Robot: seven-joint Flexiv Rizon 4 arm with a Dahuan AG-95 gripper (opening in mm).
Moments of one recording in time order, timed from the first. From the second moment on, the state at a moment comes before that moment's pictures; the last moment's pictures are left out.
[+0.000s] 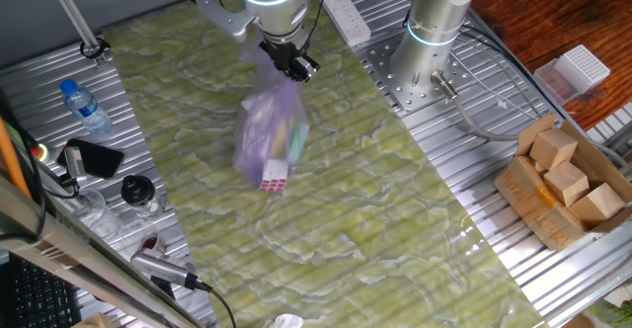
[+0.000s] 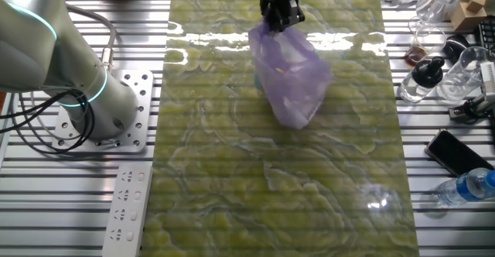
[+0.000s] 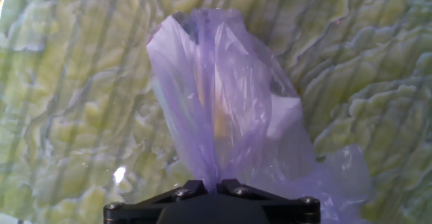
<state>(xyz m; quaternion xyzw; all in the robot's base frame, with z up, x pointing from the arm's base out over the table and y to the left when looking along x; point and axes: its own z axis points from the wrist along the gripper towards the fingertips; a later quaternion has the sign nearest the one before) 0.399 0.049 0.261 0.18 -0.98 0.05 0.09</state>
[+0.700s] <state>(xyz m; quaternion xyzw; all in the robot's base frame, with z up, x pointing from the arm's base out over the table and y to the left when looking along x) 0.398 0.050 0.265 0.17 -0.98 0.06 0.08</state>
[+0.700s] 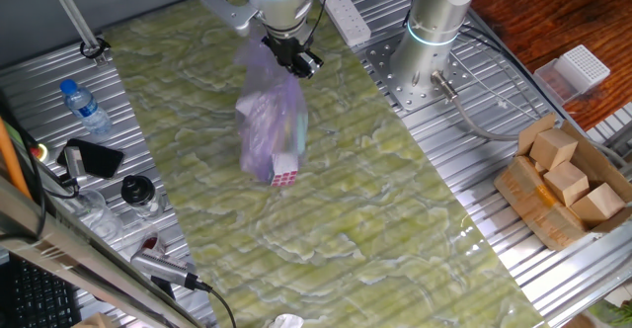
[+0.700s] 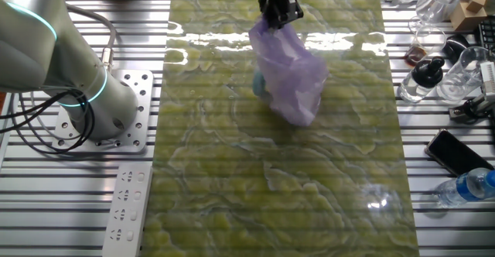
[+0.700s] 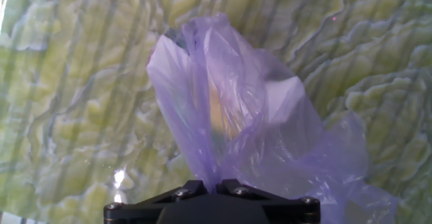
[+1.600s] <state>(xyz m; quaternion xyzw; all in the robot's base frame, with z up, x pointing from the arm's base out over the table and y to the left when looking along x) 0.400 0.037 0.241 0.18 -0.98 0.07 0.08</state>
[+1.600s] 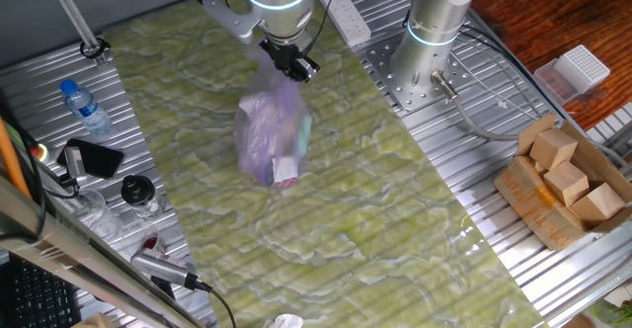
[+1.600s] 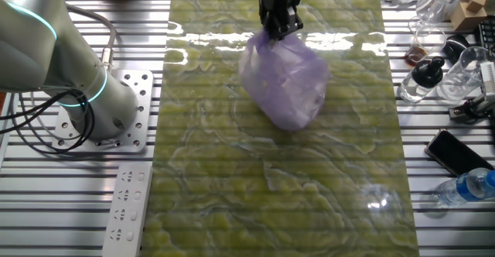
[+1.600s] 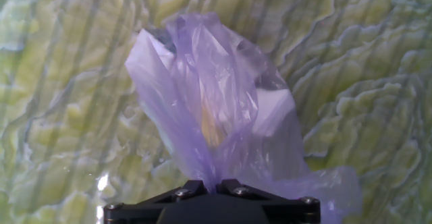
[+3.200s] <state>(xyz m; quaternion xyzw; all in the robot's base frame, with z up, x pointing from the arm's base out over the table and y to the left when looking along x) 0.431 0.018 0.215 0.26 -0.95 0.08 0.14</state>
